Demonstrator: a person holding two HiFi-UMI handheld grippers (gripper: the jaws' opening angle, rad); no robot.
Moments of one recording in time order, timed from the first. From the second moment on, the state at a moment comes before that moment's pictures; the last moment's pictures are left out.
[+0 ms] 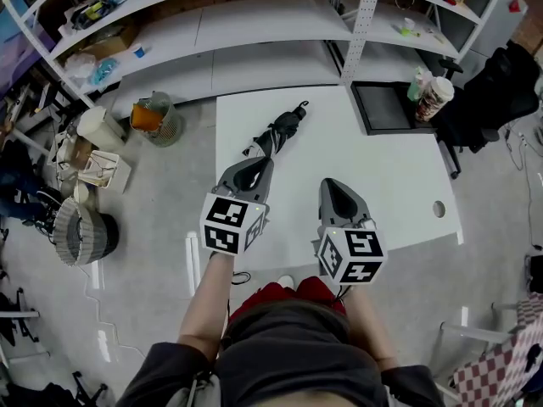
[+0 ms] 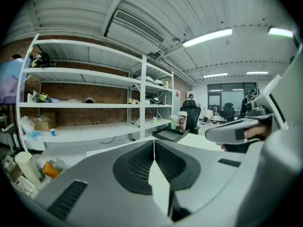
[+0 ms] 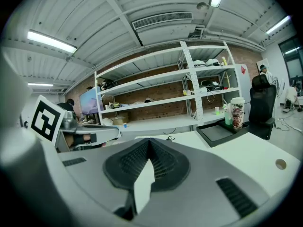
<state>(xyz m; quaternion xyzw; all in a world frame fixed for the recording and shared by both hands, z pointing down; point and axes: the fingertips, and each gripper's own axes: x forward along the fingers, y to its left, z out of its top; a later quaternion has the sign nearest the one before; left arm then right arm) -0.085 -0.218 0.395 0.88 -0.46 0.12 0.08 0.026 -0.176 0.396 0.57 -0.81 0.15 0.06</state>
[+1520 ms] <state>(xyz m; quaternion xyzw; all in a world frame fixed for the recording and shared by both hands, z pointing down) -0.053 -0.334 0.487 0.85 -0.42 0.28 0.12 0.048 -0.264 0.433 0.55 -0.81 0.18 0.09</state>
